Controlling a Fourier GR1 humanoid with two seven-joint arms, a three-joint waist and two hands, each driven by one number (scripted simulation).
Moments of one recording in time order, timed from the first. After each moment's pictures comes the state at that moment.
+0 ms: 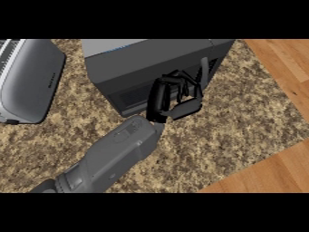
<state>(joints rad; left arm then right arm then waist) -0.89 0.00 -0.78 -0.79 0.95 0.59 -0.70 -0.02 -0.52 -0.19 -1.92 -0.74 0.52 -0.13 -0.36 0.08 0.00</state>
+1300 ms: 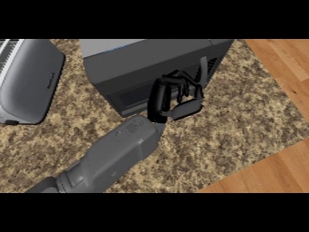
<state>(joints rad) -0.92 0.00 -0.82 -0.76 1.02 0.59 -0.78 -0.05 -0.61 -0.18 -1.93 -0.88 0.61 -0.07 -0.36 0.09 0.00</state>
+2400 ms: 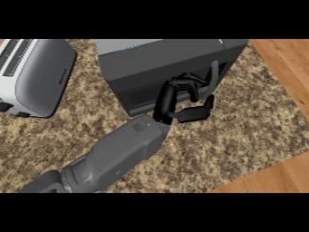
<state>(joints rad) -0.98 0.00 -0.96 -0.71 1.07 0.61 -0.67 -0.03 -0.67 -0.21 -1.96 -1.01 0.65 -0.05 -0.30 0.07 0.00</state>
